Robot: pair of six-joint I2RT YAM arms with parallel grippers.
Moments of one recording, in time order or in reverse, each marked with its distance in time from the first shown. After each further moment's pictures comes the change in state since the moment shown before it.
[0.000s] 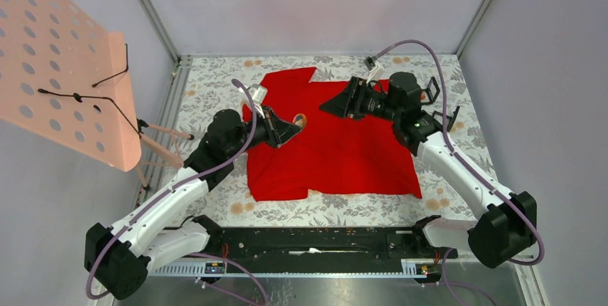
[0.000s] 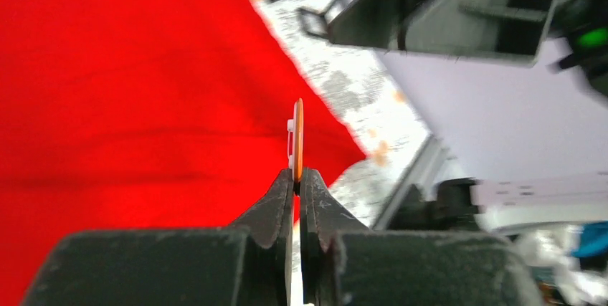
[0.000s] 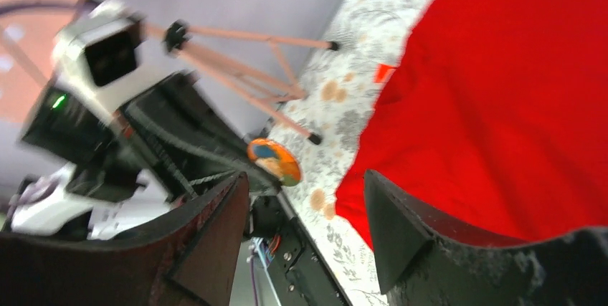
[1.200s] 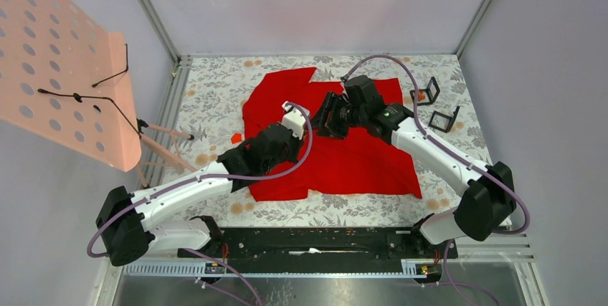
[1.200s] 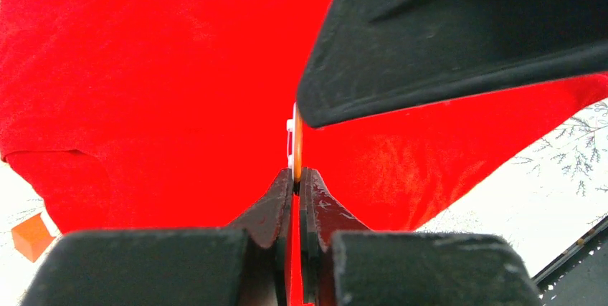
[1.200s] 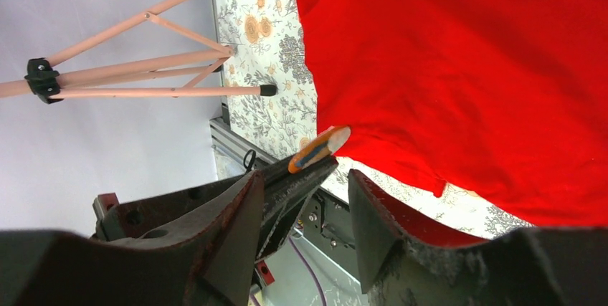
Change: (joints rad) left arm -0.373 0.186 0.101 -0.304 -0.708 0.473; right arm 0.173 0.184 0.201 -0.547 0.335 0.229
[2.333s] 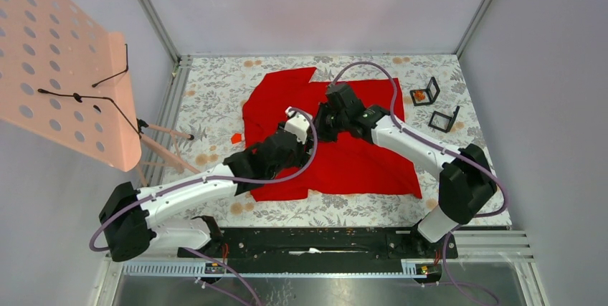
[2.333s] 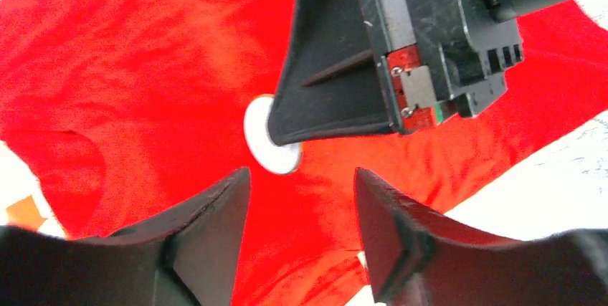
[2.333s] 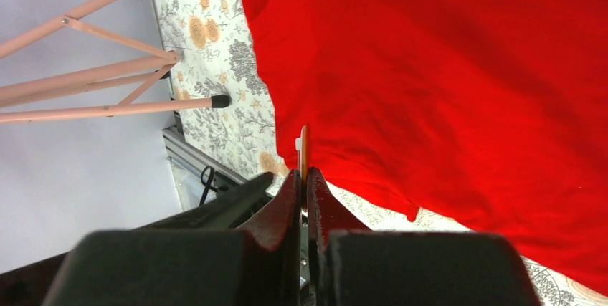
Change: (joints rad) left arm -0.055 0.048 -0.008 0.003 -0.093 -0.040; right arm 0.064 0.163 0.040 0.005 0.084 -0.026
